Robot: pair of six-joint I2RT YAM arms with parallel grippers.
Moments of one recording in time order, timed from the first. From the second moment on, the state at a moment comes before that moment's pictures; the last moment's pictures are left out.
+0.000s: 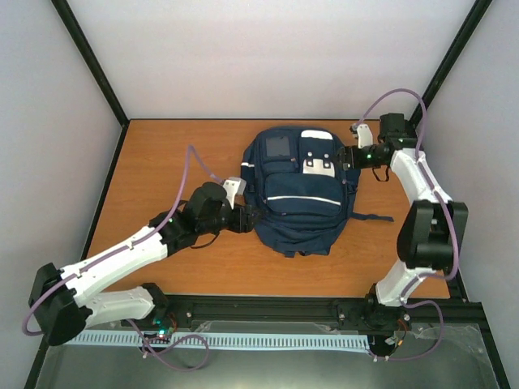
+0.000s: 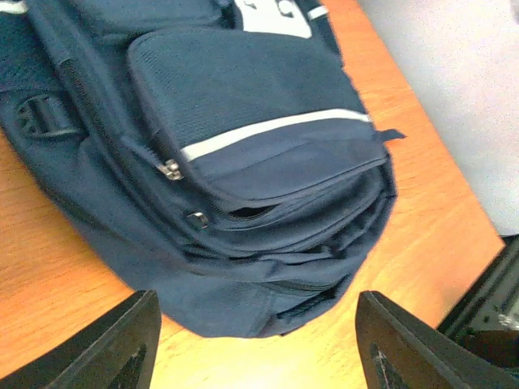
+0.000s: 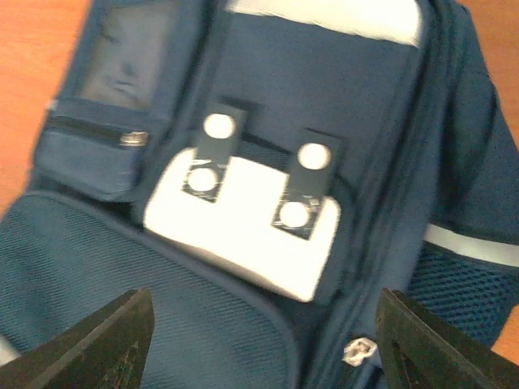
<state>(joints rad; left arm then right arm) -0.82 1.10 0.82 -0.30 0.10 -0.58 -0.06 1.77 1.44 -0.71 -0.58 -0.18</state>
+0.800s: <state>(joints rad) -0.53 1.66 1.14 -0.36 0.20 -0.67 0.28 1.53 1.07 -0.63 -0.66 -0.43</state>
